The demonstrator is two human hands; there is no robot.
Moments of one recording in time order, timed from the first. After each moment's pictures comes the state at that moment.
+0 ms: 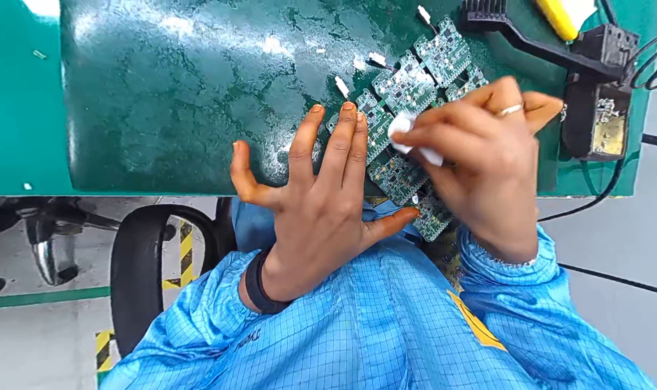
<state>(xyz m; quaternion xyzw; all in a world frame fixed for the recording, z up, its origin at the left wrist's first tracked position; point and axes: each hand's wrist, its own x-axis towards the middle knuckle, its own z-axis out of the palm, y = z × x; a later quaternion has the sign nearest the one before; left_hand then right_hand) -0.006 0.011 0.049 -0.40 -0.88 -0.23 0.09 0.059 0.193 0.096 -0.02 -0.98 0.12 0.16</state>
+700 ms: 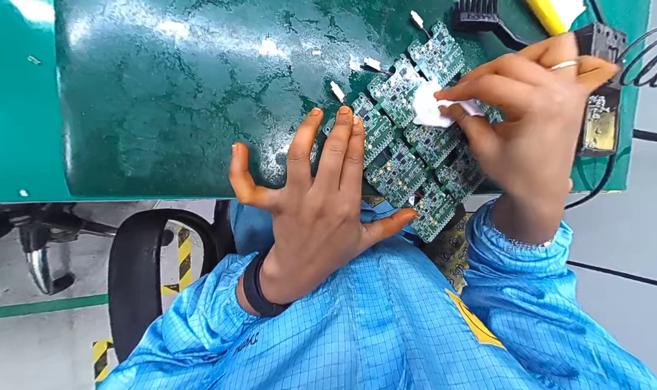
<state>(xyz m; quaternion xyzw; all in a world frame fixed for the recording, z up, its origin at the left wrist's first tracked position) -0.005 0.010 0.048 -0.40 -0.88 -0.23 0.09 0.061 0.228 0.102 -0.05 -0.99 0.09 0.14</state>
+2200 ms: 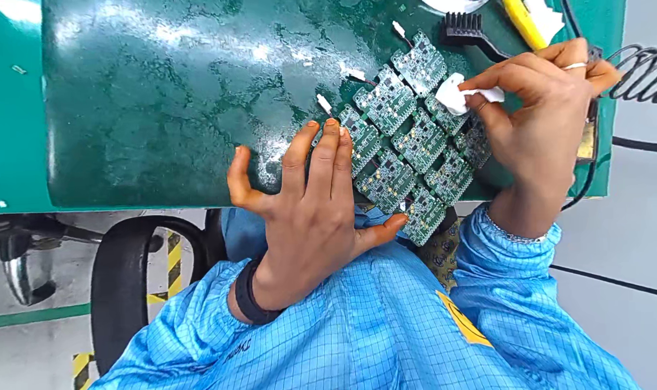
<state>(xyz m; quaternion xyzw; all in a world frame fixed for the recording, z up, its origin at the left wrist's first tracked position) -0.005 0.014 0.049 -0.40 -0.88 -0.22 0.11 0.065 0.262 0.099 -0.12 -0.98 0.07 0.13</state>
